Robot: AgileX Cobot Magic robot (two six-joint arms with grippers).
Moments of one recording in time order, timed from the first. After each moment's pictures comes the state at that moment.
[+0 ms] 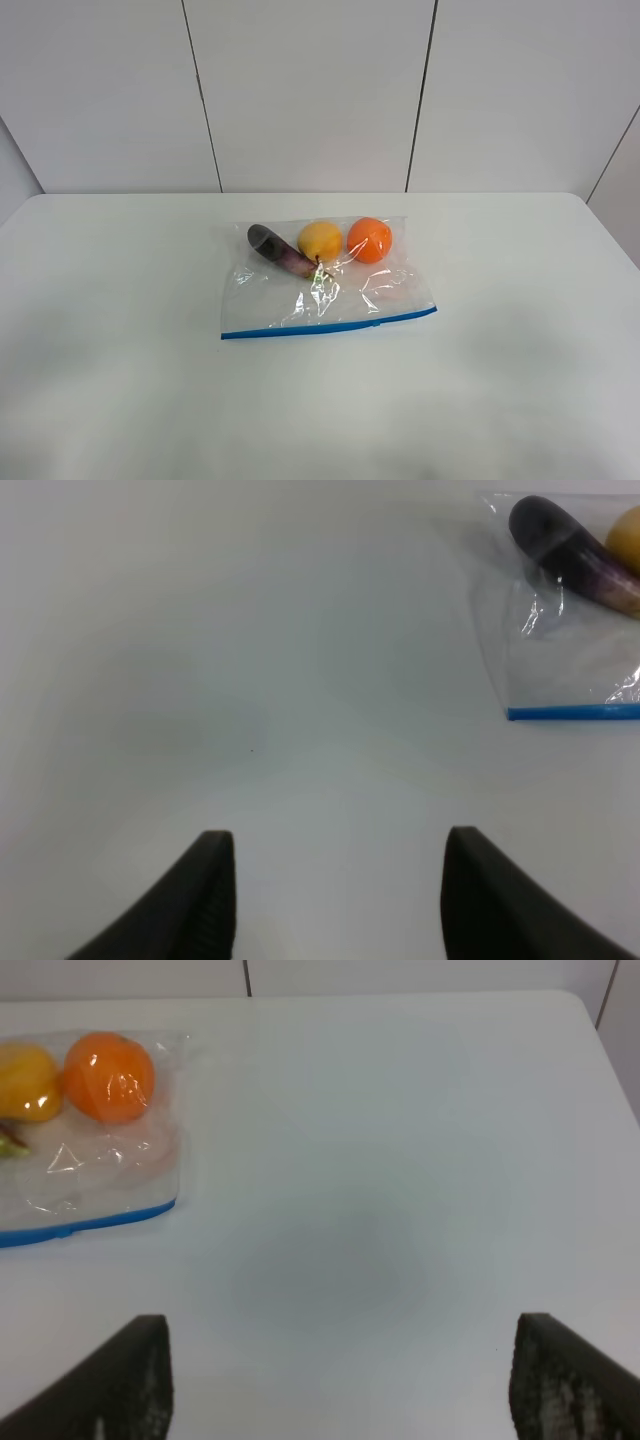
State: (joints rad) left arm 0.07 0.00 -0.49 -0.07 1.07 0.01; right arm -0.02 -0.01 -0.49 0.01 1.02 0.02
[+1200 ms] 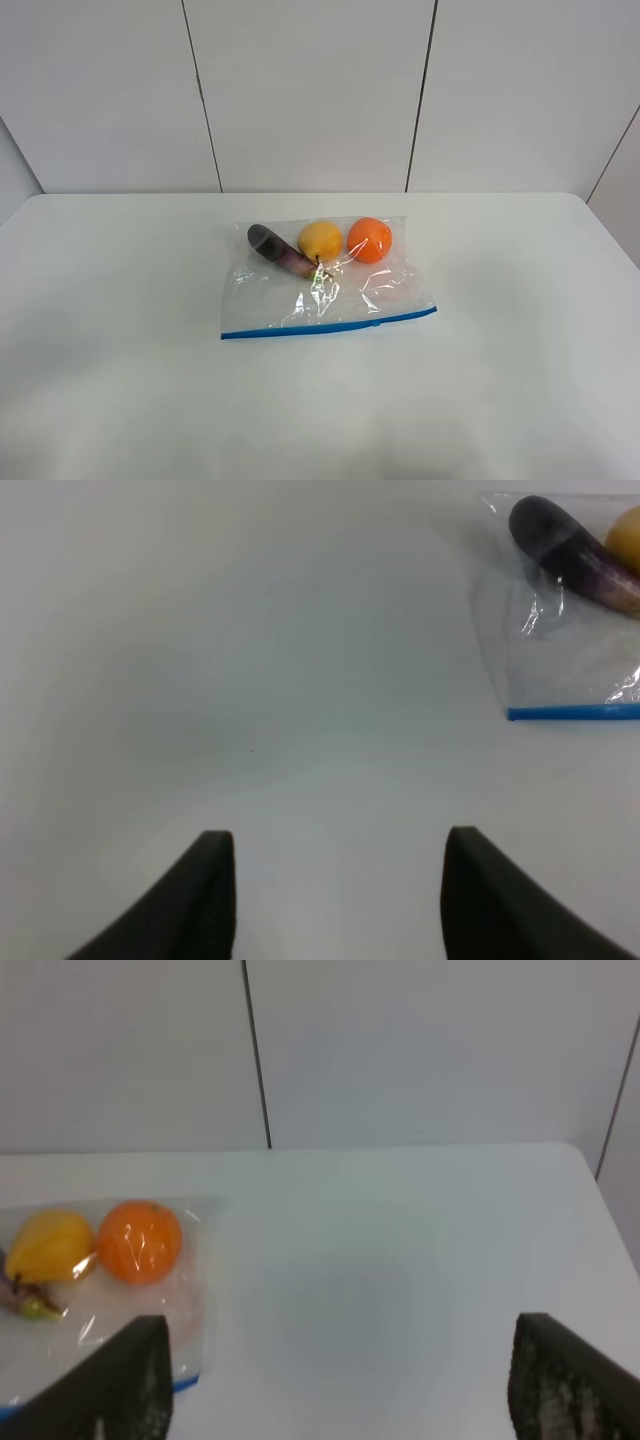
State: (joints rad) left arm 0.07 0.00 -0.49 -0.07 1.07 0.01; right arm -0.02 0.27 -0.65 0.03 0.78 0.02
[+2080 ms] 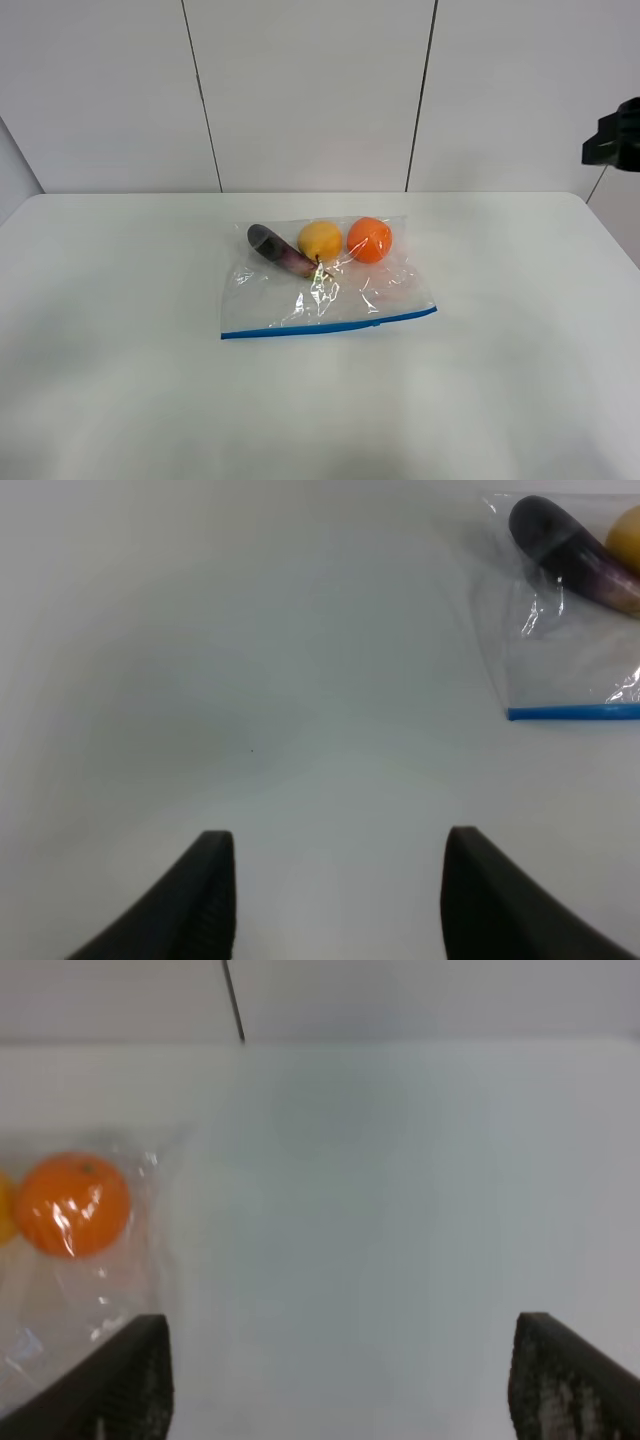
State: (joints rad) left arm 0.07 0.00 -0.49 -0.07 1.07 0.01; right arm -0.02 1.09 -0.98 0.03 0.67 0.01
